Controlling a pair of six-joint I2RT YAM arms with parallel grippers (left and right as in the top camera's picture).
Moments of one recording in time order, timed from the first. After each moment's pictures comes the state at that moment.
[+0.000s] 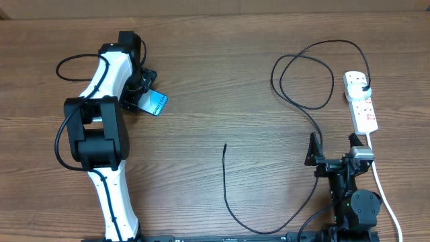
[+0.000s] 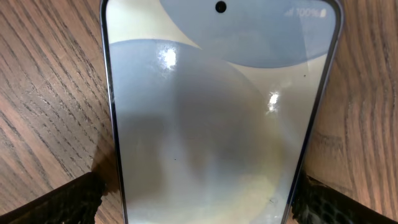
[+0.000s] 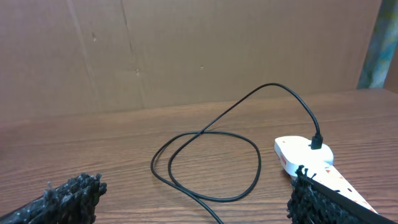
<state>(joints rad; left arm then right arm) 0.01 2.31 1.82 -1.03 -0.06 -1.18 -0.03 0.01 0.02 -0.03 -0.03 0.10</state>
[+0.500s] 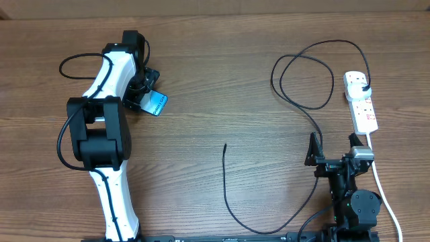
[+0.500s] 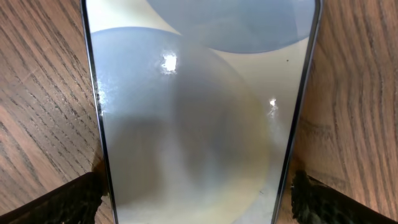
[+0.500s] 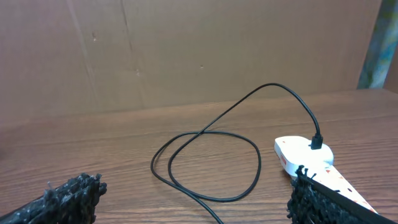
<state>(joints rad) -0.01 2.31 1.82 -1.02 -0.08 -1.17 -0.03 0.01 0.02 -0.03 -0.03 0.10</state>
